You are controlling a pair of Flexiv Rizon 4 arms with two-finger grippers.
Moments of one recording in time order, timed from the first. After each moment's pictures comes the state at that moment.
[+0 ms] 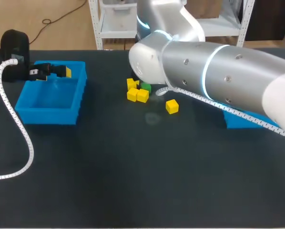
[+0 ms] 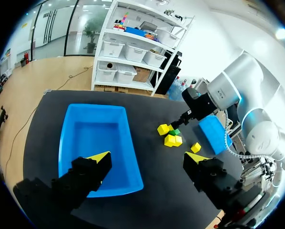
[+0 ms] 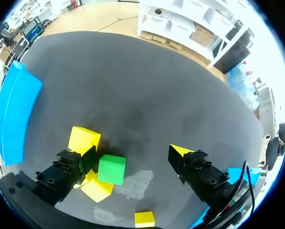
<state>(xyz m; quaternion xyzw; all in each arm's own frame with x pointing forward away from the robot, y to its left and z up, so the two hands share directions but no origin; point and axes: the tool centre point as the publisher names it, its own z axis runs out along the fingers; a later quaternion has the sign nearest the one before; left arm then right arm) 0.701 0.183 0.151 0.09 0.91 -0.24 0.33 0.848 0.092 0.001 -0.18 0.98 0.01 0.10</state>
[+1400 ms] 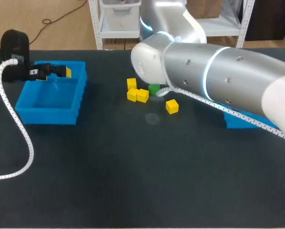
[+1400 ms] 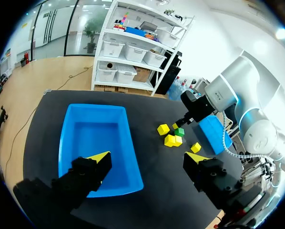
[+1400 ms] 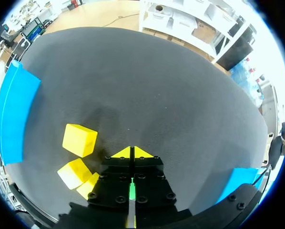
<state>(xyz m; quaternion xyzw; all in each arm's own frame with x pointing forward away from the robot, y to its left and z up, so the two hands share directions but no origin) 0.701 0.183 0.151 0.09 0.91 -0.24 0.33 0.845 0.089 -0.012 -0.18 0.98 0.02 0.09</state>
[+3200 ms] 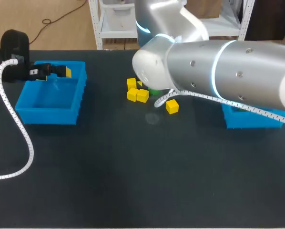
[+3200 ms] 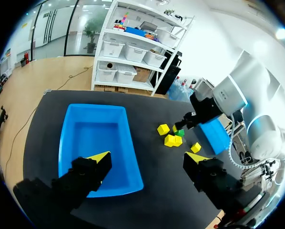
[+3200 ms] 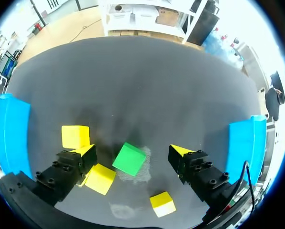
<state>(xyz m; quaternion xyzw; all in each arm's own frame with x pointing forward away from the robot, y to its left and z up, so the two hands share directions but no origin) 0.701 0.183 0.151 0.09 0.91 -0.24 0.33 0.823 0.078 0.002 -0.01 1.00 -0.01 0.10</state>
